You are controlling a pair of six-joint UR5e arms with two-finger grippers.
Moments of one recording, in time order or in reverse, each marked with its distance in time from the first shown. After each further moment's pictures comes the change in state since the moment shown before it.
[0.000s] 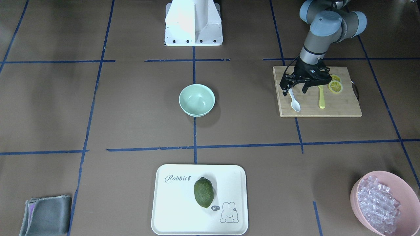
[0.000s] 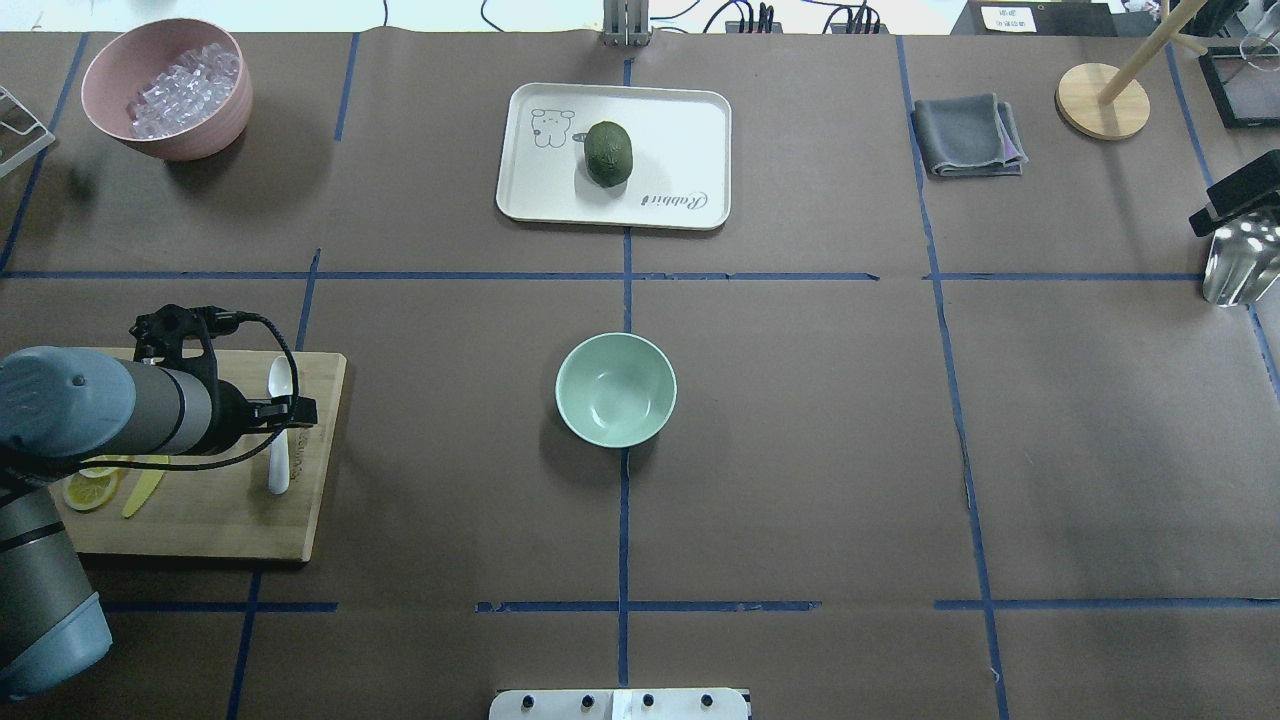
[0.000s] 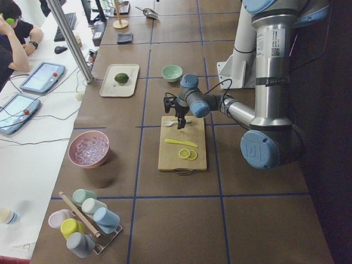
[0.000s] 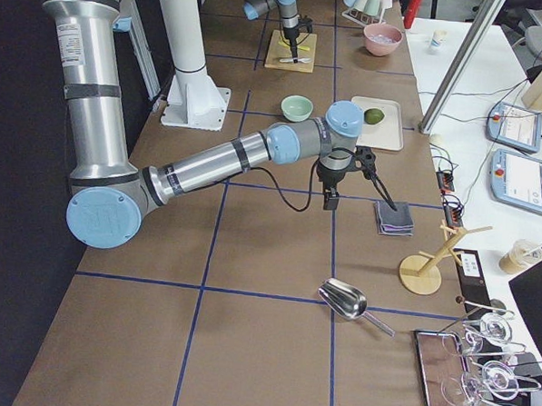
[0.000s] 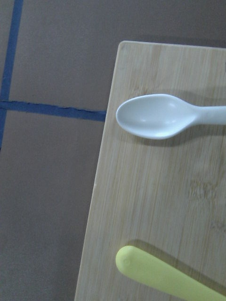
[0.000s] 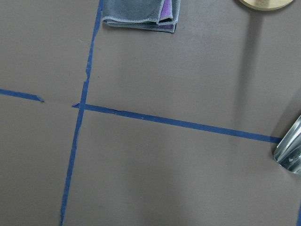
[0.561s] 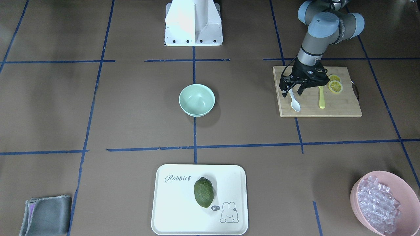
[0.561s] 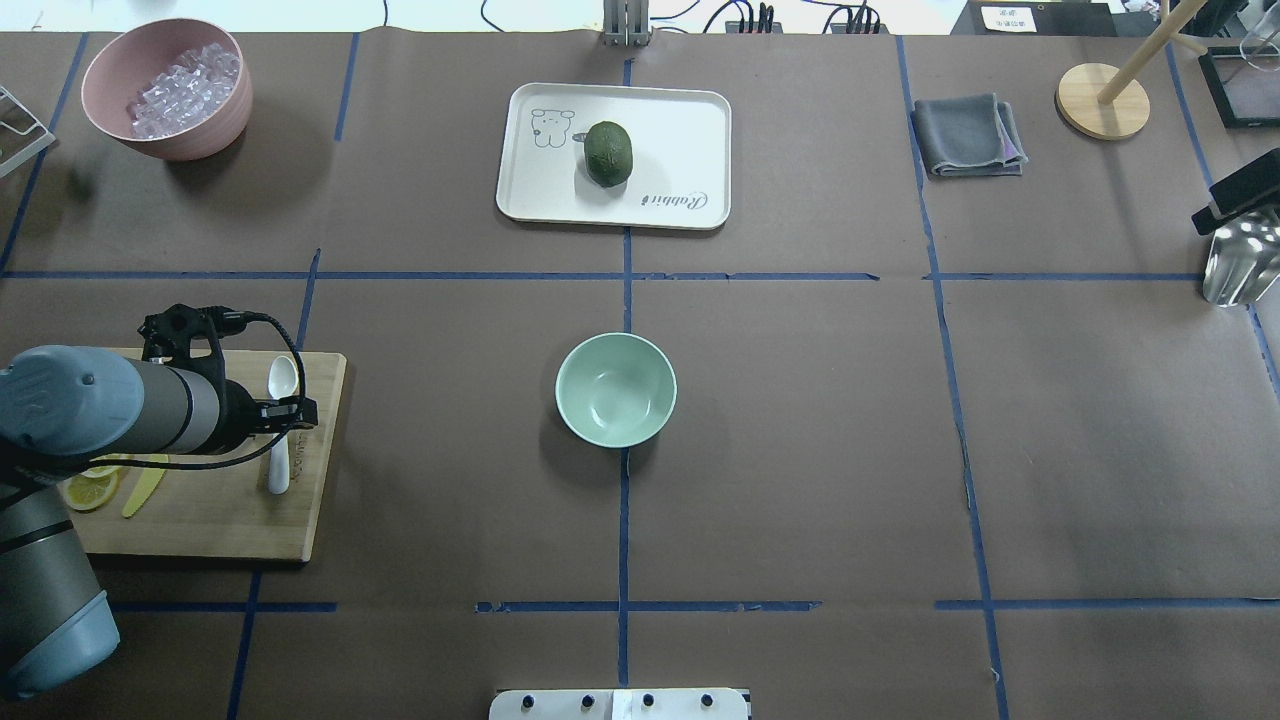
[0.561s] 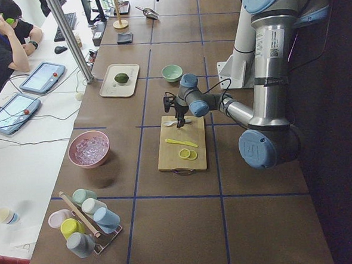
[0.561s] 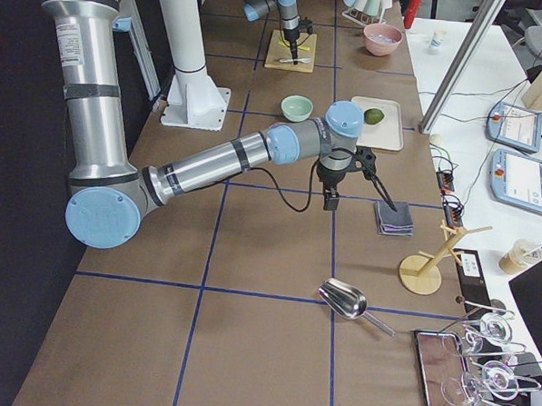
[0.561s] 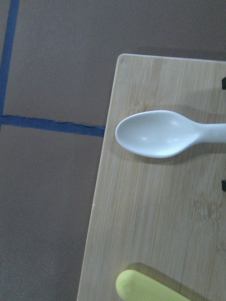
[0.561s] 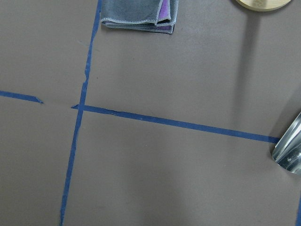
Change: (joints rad) left arm 0.002 -0.007 0.004 0.000 -0.003 0.000; right arm 0.003 0.000 0.000 0.000 0.000 0.003
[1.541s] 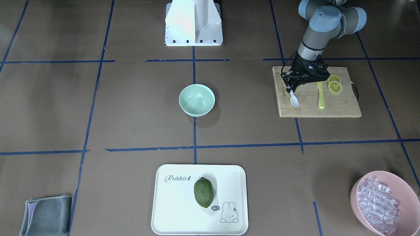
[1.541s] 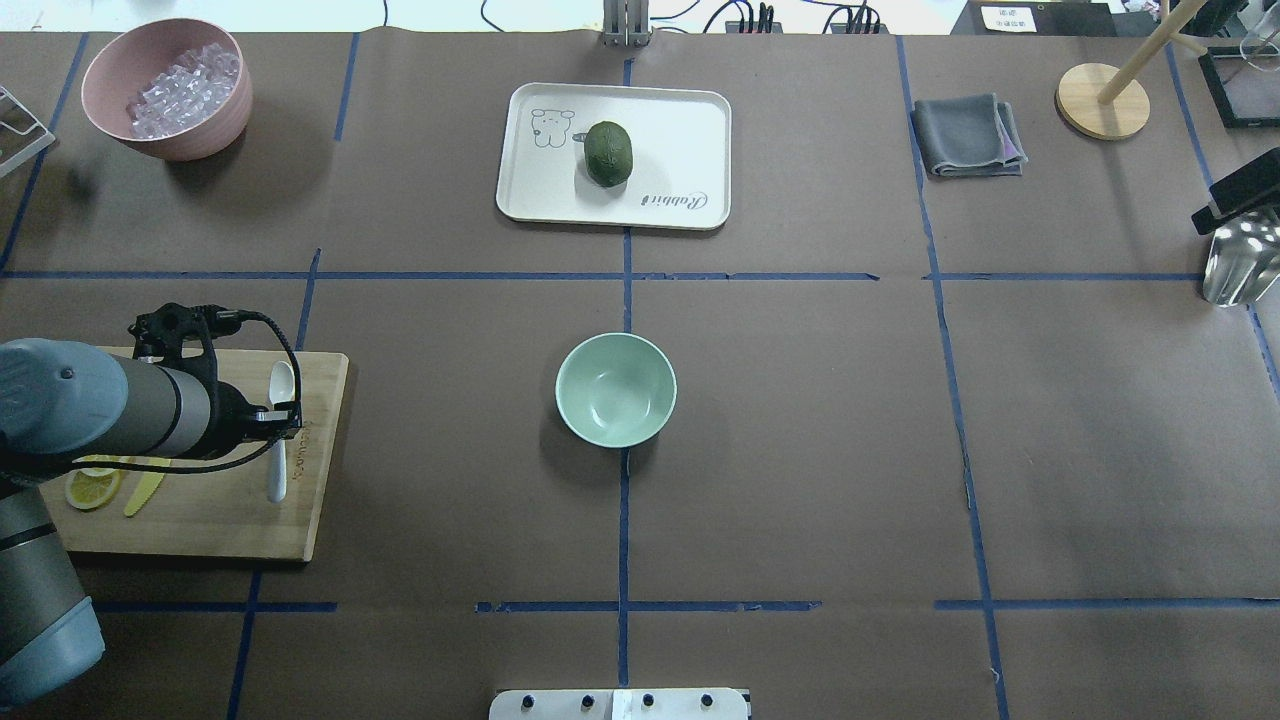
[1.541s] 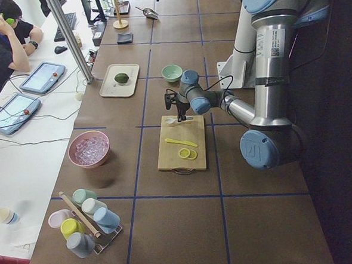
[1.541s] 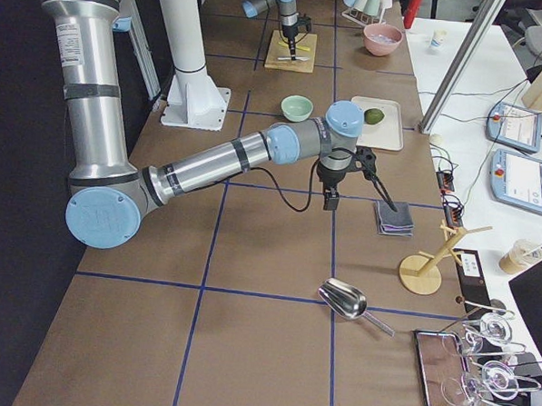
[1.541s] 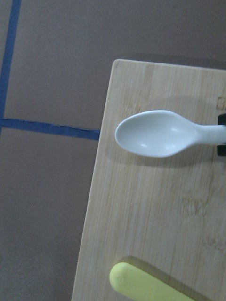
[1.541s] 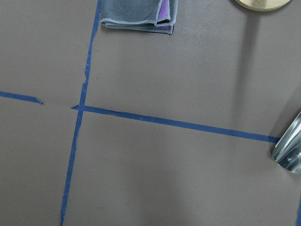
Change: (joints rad) left arm -0.007 0.010 -0.100 0.091 -0.052 -0.002; right arm 0.000 0.000 0.000 0.000 0.000 0.004
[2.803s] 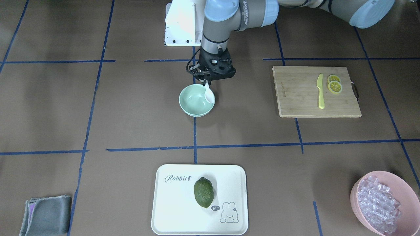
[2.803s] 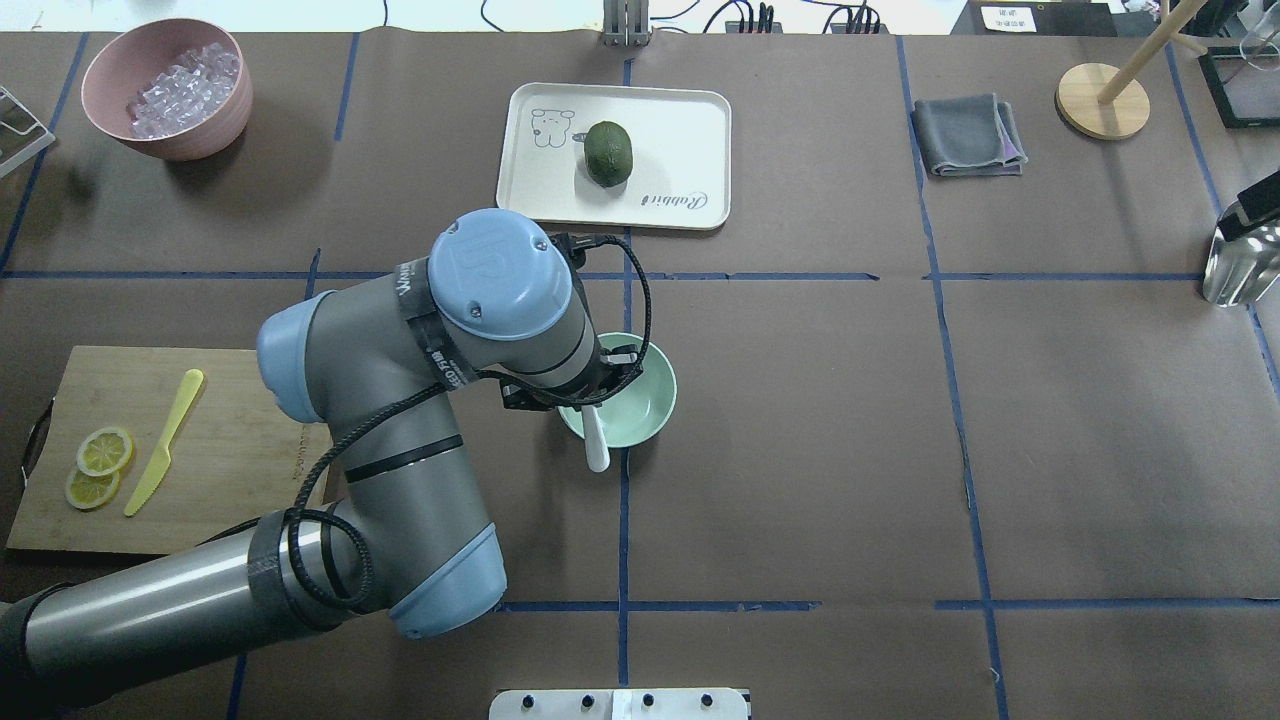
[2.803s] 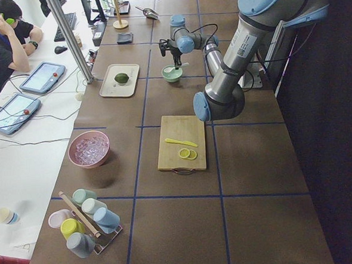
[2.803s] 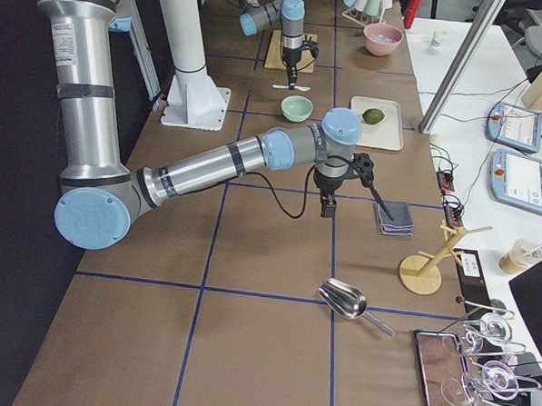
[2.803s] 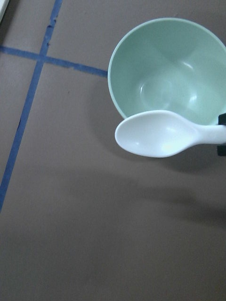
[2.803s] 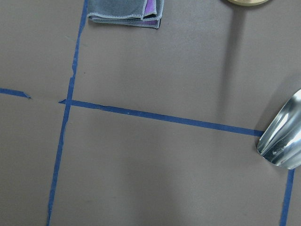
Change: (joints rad) left arm 0.084 -0.752 0.285 0.402 -0.069 -0.165; right arm 0.027 -0.030 0.000 0.001 0.002 -0.040
